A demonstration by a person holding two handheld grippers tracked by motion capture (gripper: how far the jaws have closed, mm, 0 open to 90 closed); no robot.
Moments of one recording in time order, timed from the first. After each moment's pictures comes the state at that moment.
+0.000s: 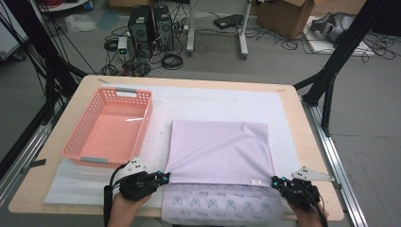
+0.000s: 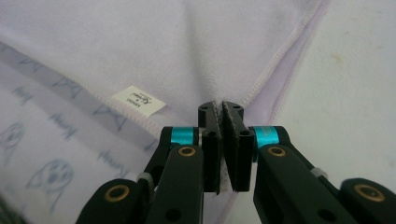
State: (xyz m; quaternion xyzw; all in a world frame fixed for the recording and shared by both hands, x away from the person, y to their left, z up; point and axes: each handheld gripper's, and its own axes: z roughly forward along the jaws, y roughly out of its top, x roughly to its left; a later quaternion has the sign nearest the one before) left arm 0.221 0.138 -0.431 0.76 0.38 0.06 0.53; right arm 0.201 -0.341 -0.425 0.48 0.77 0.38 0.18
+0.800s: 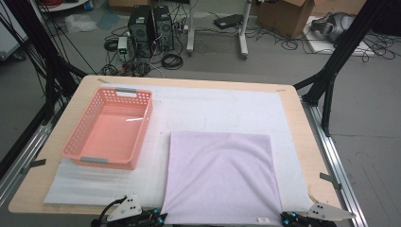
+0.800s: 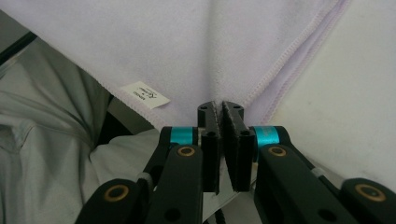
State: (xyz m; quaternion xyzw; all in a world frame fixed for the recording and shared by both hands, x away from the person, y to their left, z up) left arm 0.142 0.145 -0.439 0.81 0.31 0.02 0.50; right arm 0.118 -0.355 -0.422 0.44 0.81 0.37 0.11
